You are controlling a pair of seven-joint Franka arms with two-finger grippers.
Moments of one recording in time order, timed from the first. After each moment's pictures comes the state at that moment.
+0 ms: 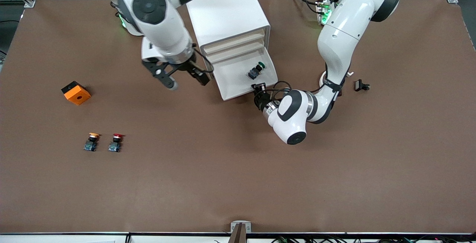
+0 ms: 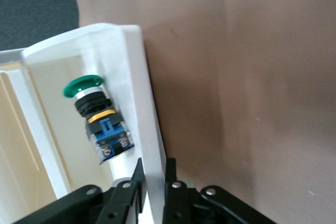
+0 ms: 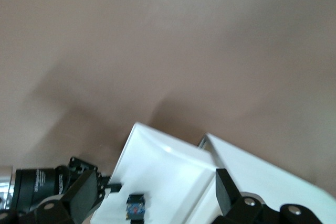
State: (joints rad) left arm -0.44 0.94 -0.11 -1.32 -0.70 1.58 -2.05; right arm 0.70 0.23 -0.03 -1.61 0.11 1.81 1.43
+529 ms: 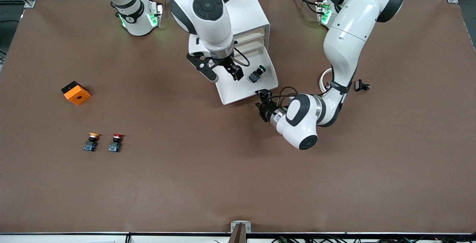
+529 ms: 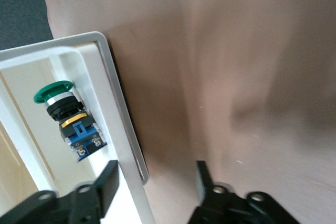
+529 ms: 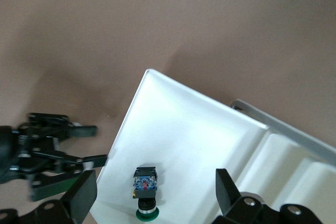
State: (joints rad) left arm -0.39 0.93 -0.09 -1.30 -0.70 1.64 -2.00; right arm 0.85 0.35 -0.03 -1.61 0.11 1.96 1.56
